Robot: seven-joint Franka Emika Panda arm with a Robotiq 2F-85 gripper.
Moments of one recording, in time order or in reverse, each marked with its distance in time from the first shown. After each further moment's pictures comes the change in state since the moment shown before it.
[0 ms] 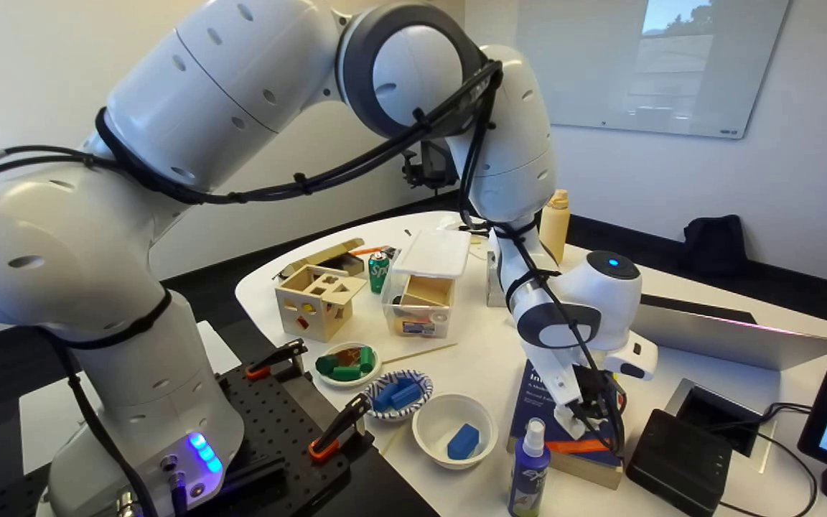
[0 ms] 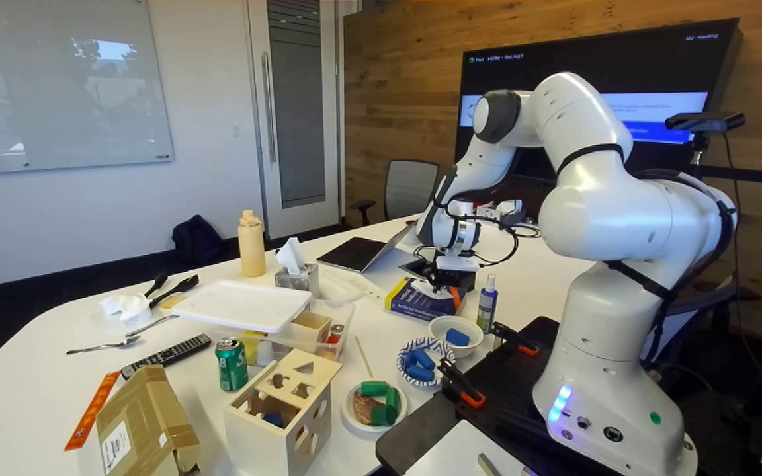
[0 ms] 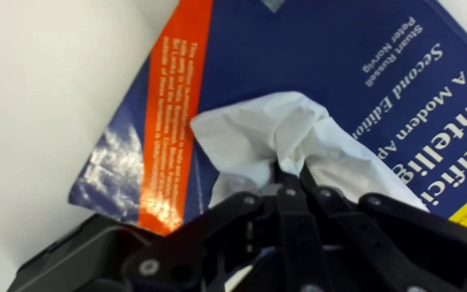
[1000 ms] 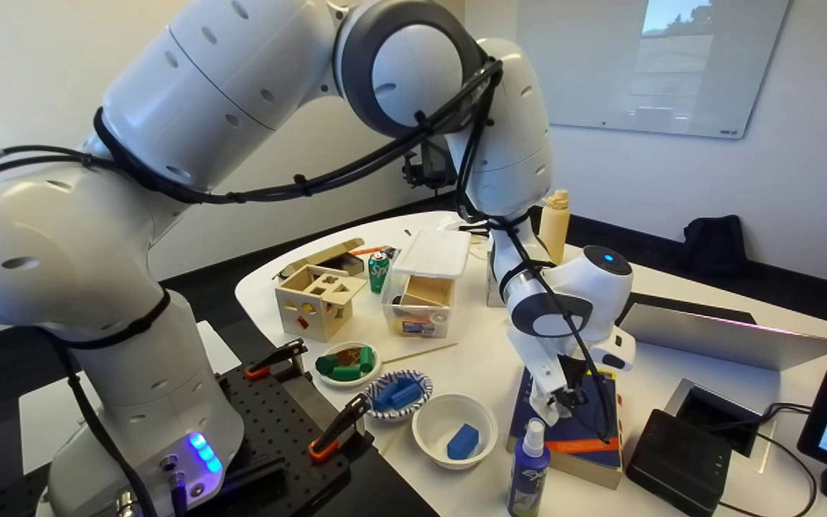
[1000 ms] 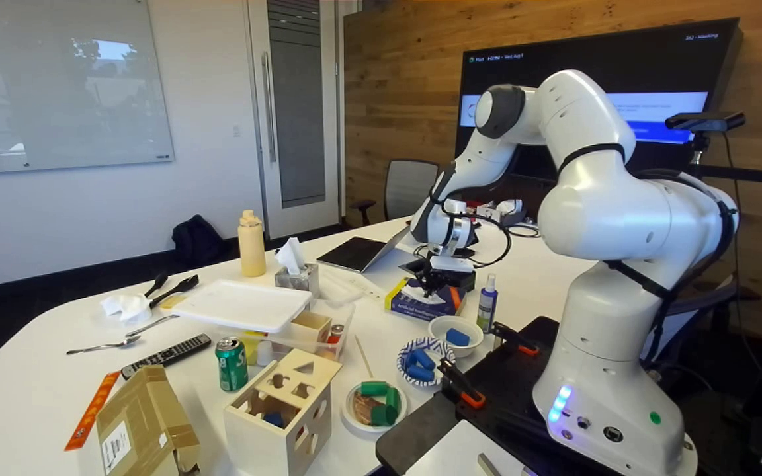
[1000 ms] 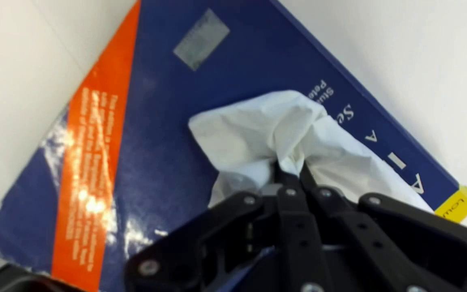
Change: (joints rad) arm -0.026 -0.020 0.069 -0.020 -0.028 -0.111 -0.025
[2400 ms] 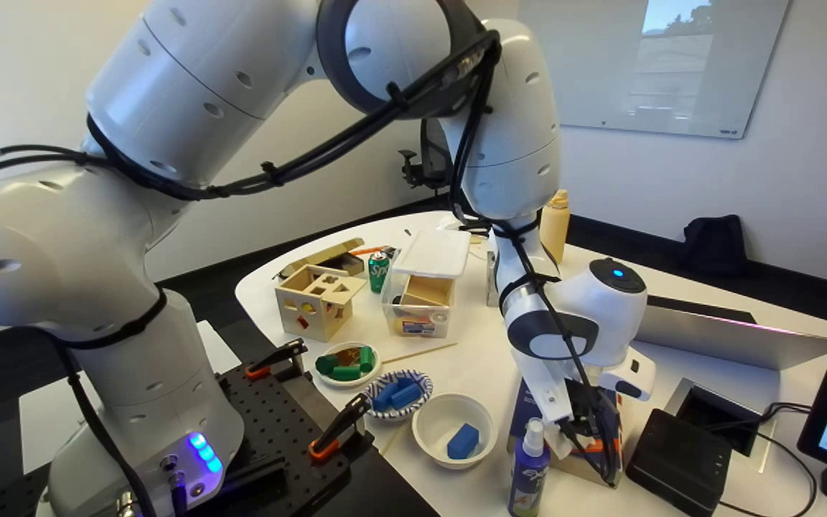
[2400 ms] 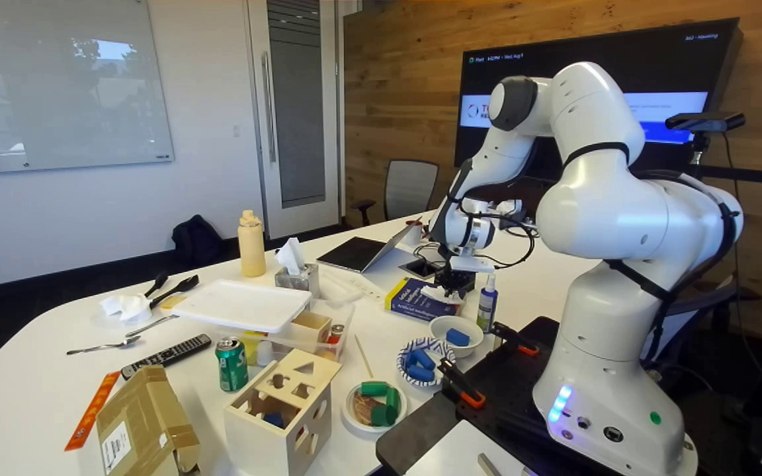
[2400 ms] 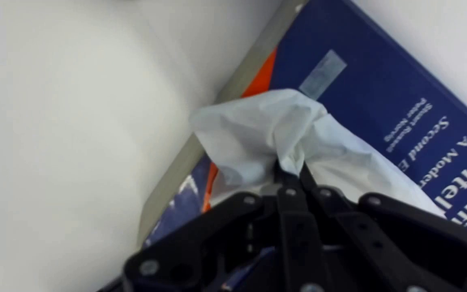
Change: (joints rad) arm -0.084 -0.059 -0.014 -0.115 0.016 0.094 -0.023
